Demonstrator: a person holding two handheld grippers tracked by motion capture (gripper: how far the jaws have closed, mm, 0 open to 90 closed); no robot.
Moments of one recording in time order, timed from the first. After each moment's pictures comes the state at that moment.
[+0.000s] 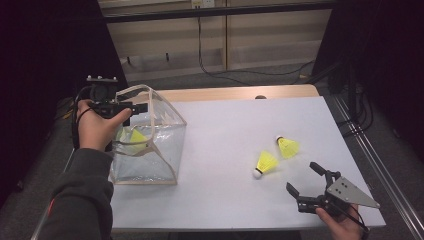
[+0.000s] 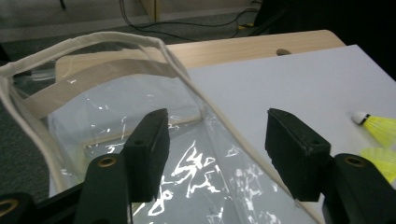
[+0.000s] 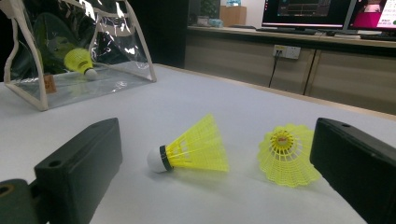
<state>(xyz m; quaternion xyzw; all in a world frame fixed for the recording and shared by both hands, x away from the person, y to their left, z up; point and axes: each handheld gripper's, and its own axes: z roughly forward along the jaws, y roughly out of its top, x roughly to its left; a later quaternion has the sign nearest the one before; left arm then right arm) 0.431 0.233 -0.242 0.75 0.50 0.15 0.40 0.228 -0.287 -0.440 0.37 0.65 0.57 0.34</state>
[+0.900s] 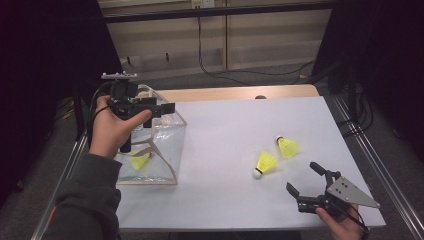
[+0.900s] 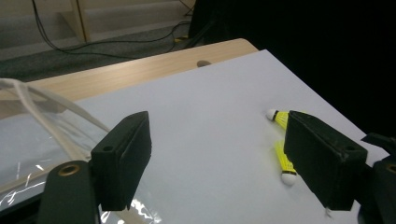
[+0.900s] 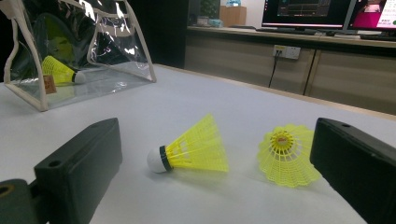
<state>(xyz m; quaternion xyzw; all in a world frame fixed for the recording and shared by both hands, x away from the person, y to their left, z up) 0.407 0.179 -0.221 0.78 0.41 0.09 0.47 0.228 -0.287 -0.440 0.37 0.65 0.57 0.34</state>
